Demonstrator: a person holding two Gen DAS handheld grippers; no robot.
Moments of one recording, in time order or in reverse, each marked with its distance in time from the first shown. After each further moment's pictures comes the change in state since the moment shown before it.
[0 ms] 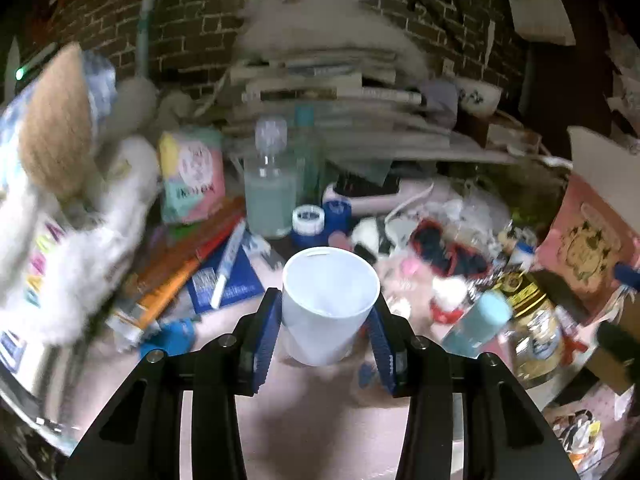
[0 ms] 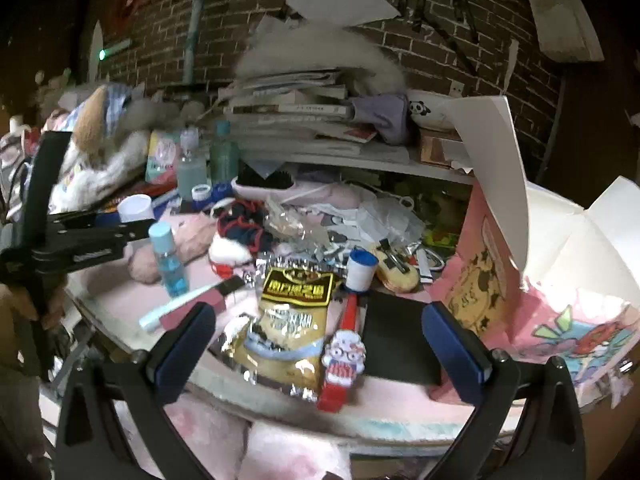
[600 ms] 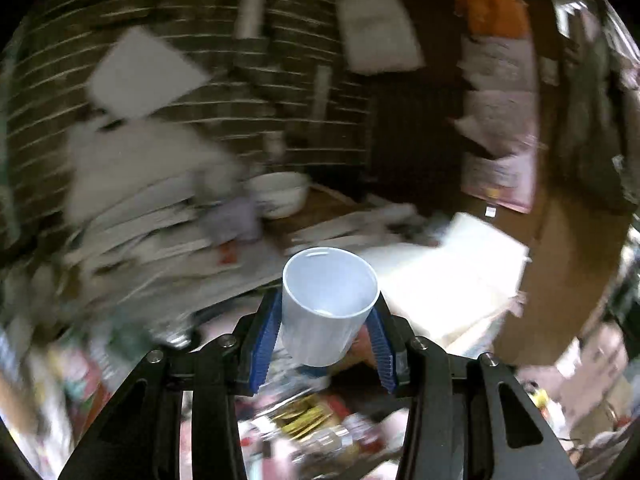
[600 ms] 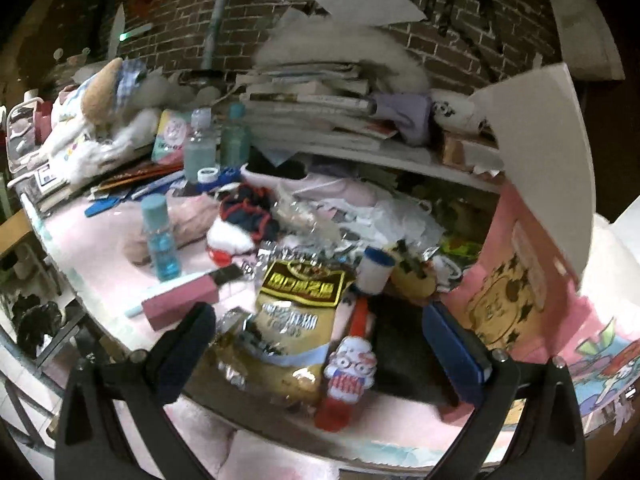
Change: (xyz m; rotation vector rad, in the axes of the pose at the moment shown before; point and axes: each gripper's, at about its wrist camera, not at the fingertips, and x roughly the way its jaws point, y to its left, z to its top) left arm -0.078 -0.181 0.131 0.304 -0.088 -0.429; right arm 0.024 0.007 -0.014 -0.091 -0.002 0.028
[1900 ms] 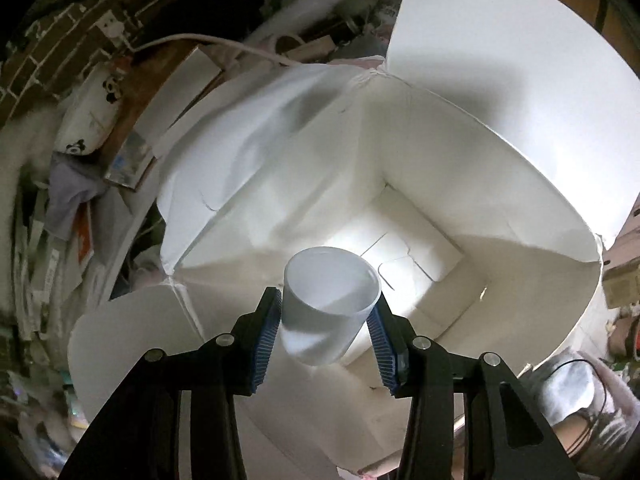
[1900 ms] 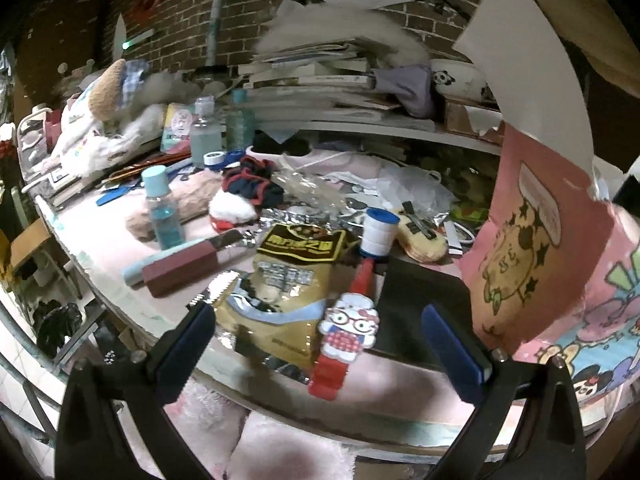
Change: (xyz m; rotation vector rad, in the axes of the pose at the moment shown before) left arm 0.218 -0.129 -0.004 0.296 0.752 0.117; right arm 0.004 -0.017 -0.027 0.060 0.017 0.073
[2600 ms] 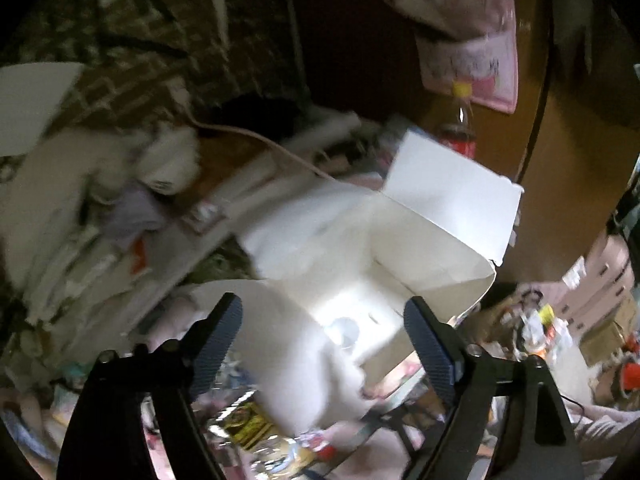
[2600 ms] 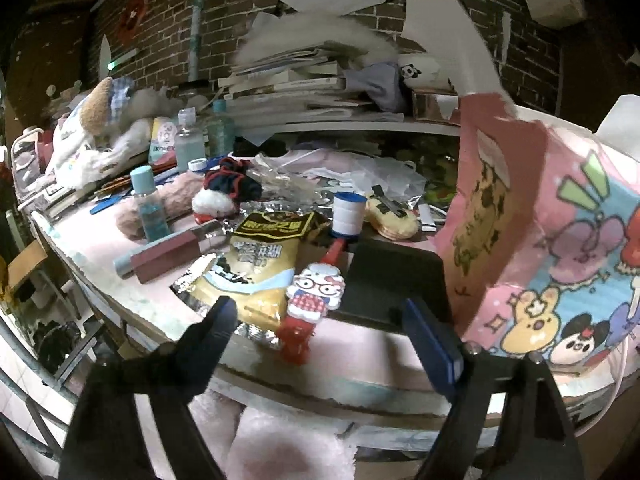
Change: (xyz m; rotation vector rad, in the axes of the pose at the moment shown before) left arm -0.118 0.049 -0.075 -0.108 -0.443 -0.043; right arm -0.016 -0.016 -0.024 0.070 -0.051 -0.020
